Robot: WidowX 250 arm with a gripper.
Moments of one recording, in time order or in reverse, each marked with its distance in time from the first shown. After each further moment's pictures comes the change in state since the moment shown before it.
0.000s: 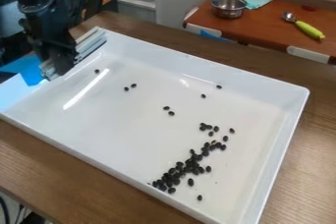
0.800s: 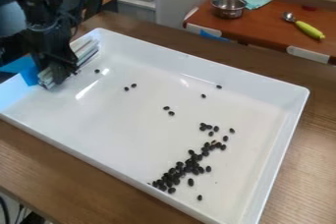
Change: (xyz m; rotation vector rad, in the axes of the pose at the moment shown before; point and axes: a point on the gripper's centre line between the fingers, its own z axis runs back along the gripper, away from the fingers) arm 0.002 0.016 -0.032 0.128 0.020 0.019
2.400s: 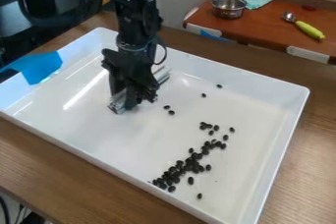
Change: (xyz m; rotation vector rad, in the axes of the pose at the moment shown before) arm 0.015 -0.146 0.018 -0.106 0.148 -0.195
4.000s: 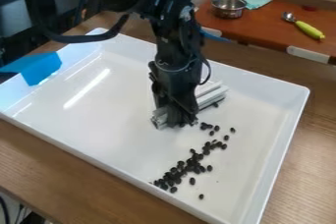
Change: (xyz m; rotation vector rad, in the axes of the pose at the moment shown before) arm 0.011 -0.071 0.012 -0.067 -0.151 -0.298
